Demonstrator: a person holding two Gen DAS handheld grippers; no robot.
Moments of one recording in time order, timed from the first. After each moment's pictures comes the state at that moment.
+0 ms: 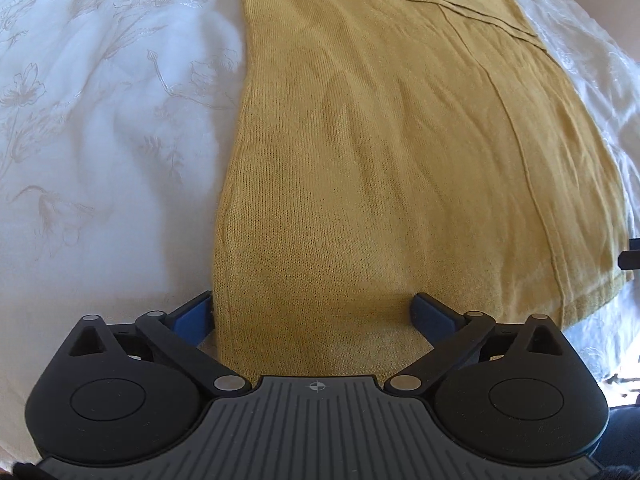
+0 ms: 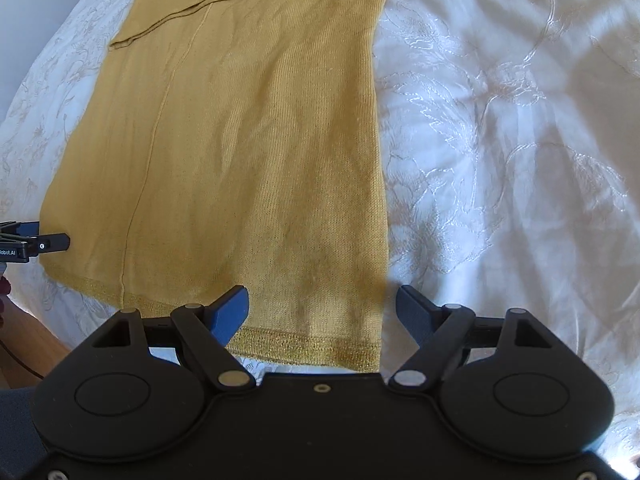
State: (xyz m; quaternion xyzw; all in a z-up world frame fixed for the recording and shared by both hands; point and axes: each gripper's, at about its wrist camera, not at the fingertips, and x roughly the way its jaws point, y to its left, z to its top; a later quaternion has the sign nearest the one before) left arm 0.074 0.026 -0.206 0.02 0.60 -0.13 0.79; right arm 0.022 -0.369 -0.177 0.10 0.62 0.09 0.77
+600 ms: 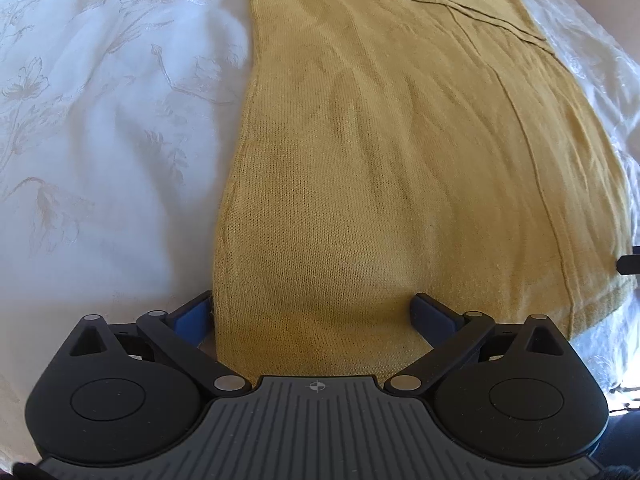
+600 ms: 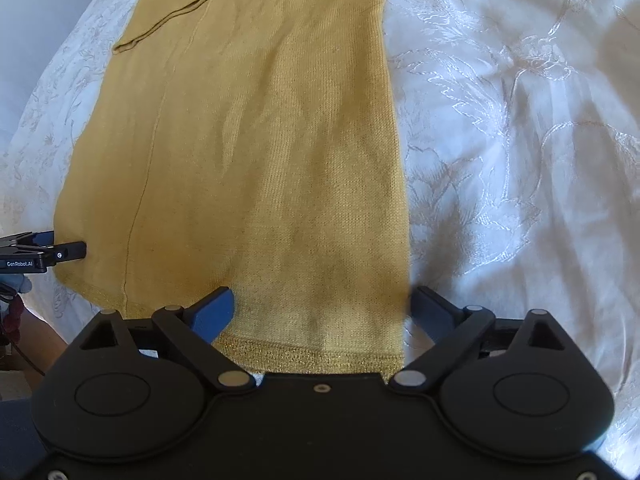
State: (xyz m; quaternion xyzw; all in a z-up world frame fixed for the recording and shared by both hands) left arm 0.065 0.028 -0.212 0.01 0.59 -0.12 0.80; right arm 0.030 -0.370 -0.194 0.14 0.62 0.11 0.77
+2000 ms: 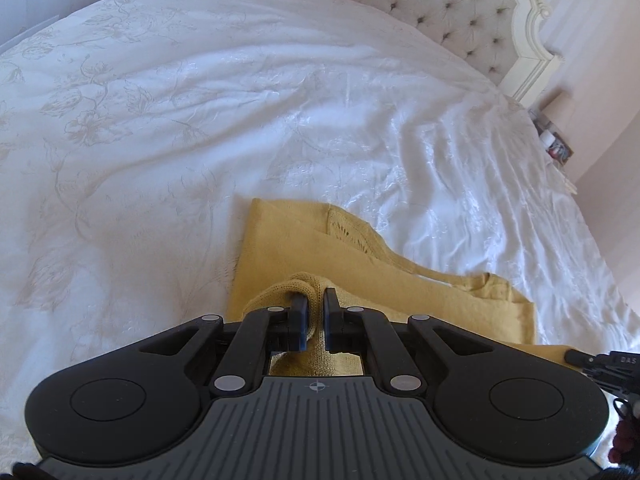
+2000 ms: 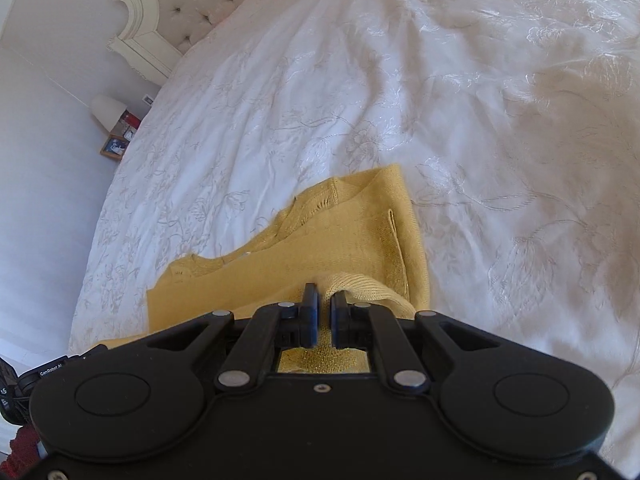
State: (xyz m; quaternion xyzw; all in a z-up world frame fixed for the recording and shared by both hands) left arm 0.308 0.036 -0.125 -0.16 0.45 -0.08 0.88; right arm 0.264 -0.425 -0.128 0.31 0.45 0.04 0.83
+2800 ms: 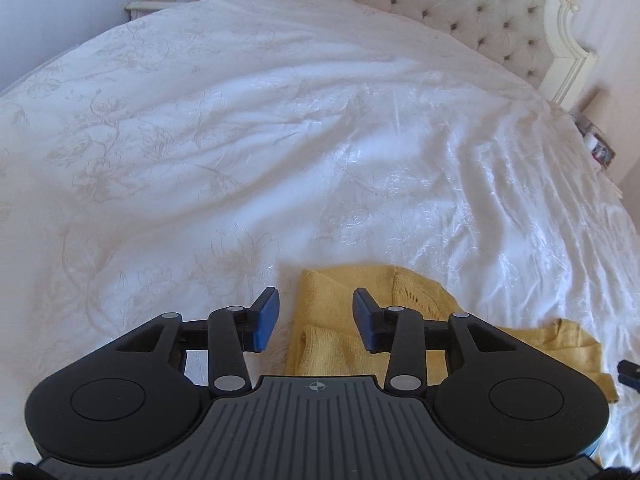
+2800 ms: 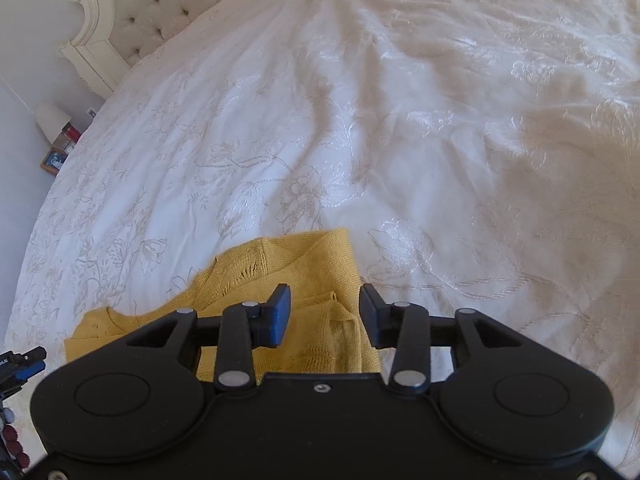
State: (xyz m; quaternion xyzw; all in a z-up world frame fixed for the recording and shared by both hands) left arm 0.358 0.047 -0.133 -0.10 0.43 -0.03 0.90; right arm 0.299 -0.430 -0.143 0.24 0.43 -0.04 0.87
